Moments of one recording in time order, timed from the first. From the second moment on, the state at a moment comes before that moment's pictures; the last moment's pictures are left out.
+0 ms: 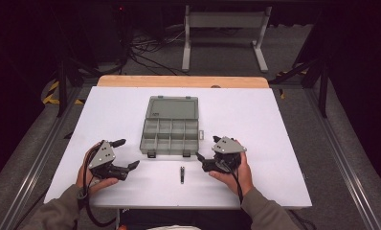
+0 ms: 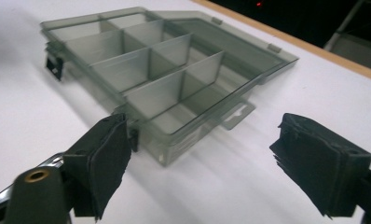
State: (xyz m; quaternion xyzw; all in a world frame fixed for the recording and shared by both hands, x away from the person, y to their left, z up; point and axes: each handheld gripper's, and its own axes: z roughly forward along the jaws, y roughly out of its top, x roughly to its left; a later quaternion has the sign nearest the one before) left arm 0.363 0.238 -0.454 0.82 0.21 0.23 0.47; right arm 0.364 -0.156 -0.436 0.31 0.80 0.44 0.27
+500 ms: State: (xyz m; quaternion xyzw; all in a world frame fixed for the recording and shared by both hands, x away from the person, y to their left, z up) left arm 0.348 0.249 -0.452 0.81 0.22 0.24 0.48; right arm 0.345 -0.141 -0.449 0.28 0.84 0.42 0.21
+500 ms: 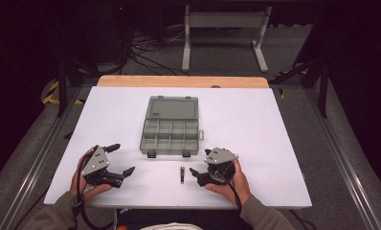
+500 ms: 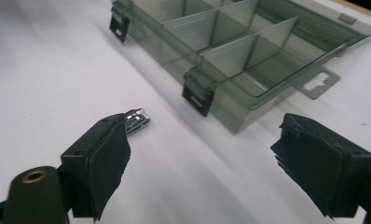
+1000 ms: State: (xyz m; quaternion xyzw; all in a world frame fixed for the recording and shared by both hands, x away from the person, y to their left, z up) left arm 0.352 0.254 -0.454 0.81 0.23 0.23 0.49; right arm 0.338 -0.112 -0.460 0.25 0.87 0.39 0.17
